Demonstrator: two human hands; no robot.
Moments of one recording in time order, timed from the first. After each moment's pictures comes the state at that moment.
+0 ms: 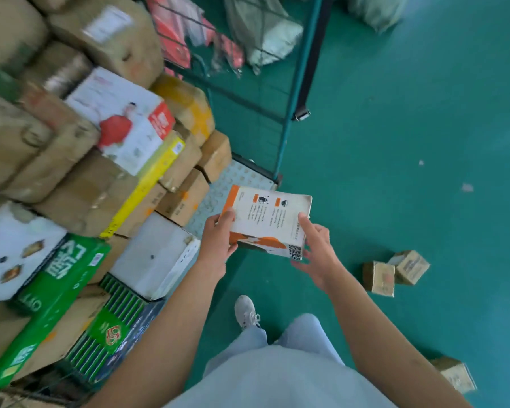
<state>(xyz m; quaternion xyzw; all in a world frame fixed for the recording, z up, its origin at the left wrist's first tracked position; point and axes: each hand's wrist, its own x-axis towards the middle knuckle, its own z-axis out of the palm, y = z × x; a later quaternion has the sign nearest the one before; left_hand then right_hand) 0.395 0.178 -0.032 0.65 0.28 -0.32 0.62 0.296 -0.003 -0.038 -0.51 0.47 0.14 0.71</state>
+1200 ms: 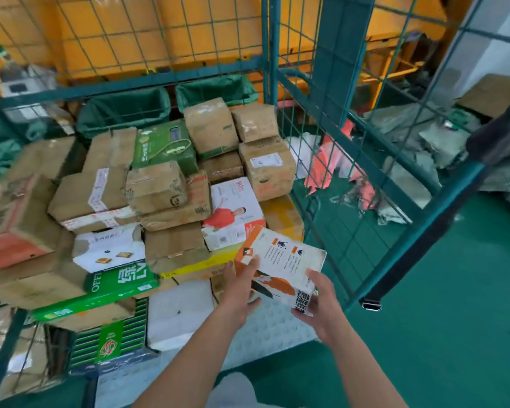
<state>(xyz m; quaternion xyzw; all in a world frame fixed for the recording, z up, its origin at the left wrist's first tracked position) 0.536 0.092 0.081 0.51 0.43 -0.04 0.74 0.580 -0.083 0.036 -0.56 0.23 0.30 0.74</state>
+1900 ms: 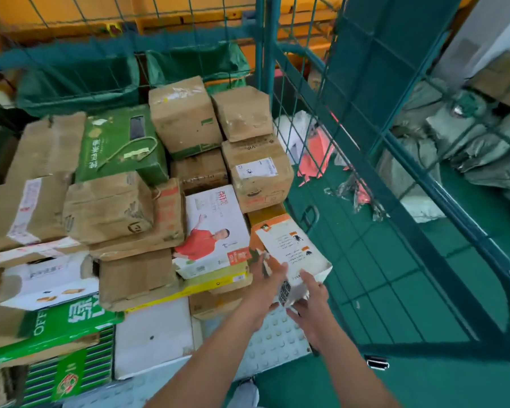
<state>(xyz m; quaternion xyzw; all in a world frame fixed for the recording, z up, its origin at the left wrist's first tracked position) 0.745 0.105 0.021 0.58 0.36 -0.19 0.71 0.760 -0.027 -0.012 -0.55 0.30 0.32 0.71</state>
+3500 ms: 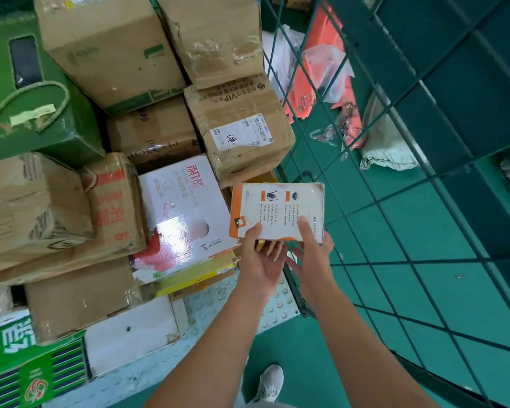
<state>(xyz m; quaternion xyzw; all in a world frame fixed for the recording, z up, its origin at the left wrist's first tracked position) 0.871 0.136 -0.071 0.11 0.42 -0.05 0.90 0.895 0.045 -0.044 -0.62 0.37 0.21 0.67</state>
